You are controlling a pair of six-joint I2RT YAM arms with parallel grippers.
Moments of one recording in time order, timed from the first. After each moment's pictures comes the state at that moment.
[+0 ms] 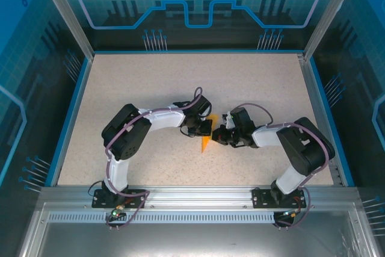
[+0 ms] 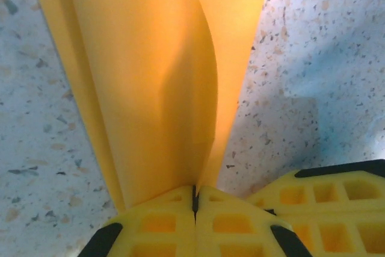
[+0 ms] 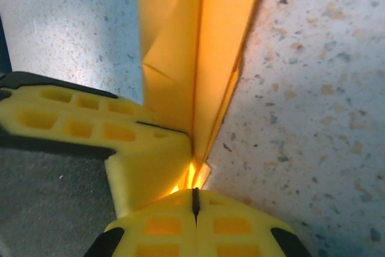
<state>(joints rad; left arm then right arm) -0.72 1.99 1.25 -0.42 0.29 -0.65 0.49 1.63 0.55 0.20 -0.53 0.82</state>
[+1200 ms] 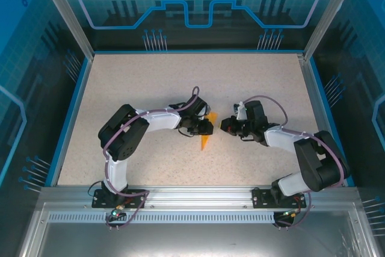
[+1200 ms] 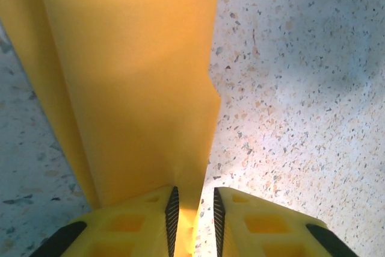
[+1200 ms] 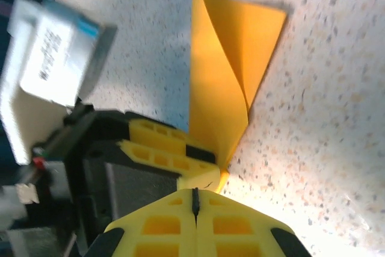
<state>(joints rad) -0.69 1.95 1.16 -0.26 0.35 -0.63 0.34 1.45 0.56 0.13 -0.57 0.73</state>
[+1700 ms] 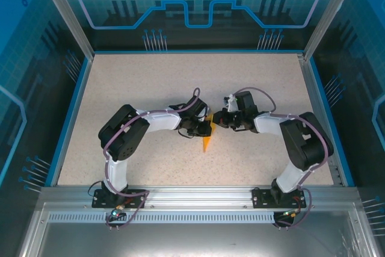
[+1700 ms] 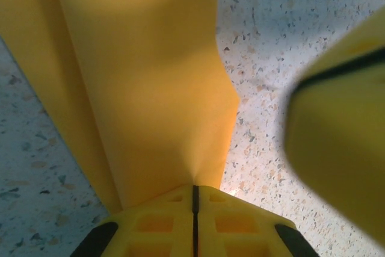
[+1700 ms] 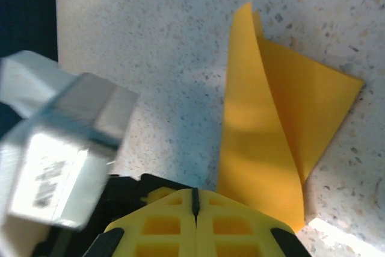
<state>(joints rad) -0.70 1.95 1.14 -0.26 0.37 -0.60 0.38 1.70 0.75 0.12 -0.63 0.72</state>
